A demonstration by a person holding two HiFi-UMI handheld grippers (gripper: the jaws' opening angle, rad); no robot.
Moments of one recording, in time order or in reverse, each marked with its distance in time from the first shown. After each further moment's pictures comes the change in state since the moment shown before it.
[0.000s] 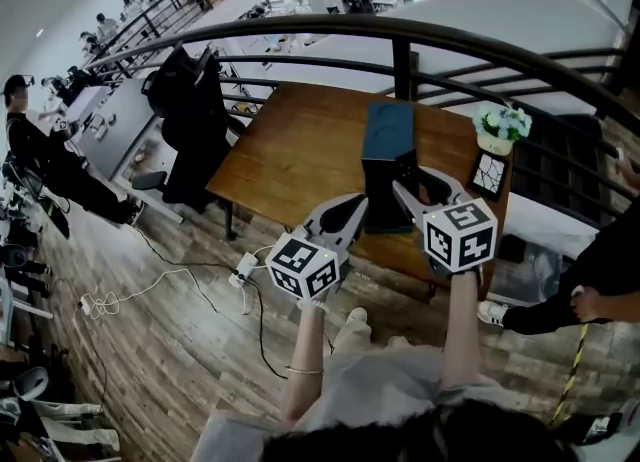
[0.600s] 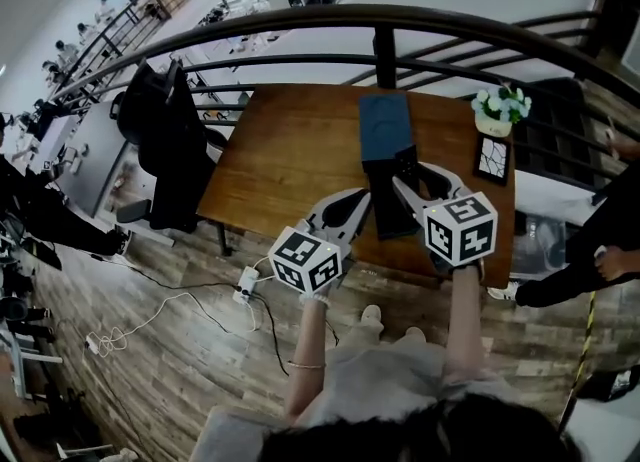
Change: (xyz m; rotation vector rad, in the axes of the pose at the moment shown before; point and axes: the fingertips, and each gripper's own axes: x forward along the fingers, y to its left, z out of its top) left arm 0.016 0.064 -0.007 -0.046 0.064 -0.154; right arm 0.057 -0.005 -0.003 0.068 0.040 -0.136
